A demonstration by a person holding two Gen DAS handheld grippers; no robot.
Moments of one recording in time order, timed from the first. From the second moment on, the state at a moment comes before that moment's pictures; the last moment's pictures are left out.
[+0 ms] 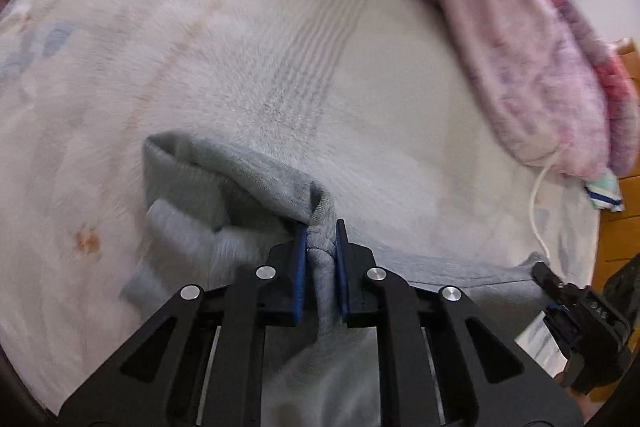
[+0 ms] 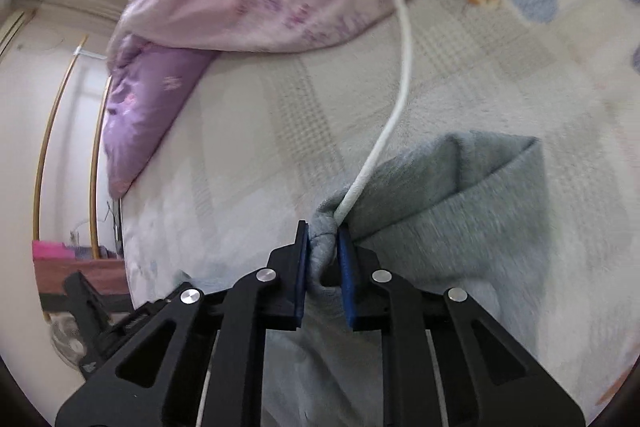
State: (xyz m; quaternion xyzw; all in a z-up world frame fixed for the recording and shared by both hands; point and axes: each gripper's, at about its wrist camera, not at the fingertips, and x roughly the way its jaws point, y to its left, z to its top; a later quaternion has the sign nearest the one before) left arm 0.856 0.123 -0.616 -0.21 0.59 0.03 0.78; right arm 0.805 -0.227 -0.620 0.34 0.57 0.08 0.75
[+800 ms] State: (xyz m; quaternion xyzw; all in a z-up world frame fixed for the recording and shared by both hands) left arm 0.565 0.117 -0.615 -0.24 0.62 0.05 0.74; right arm 0.507 -0.226 -0.603 0.33 0.64 0.05 0.69
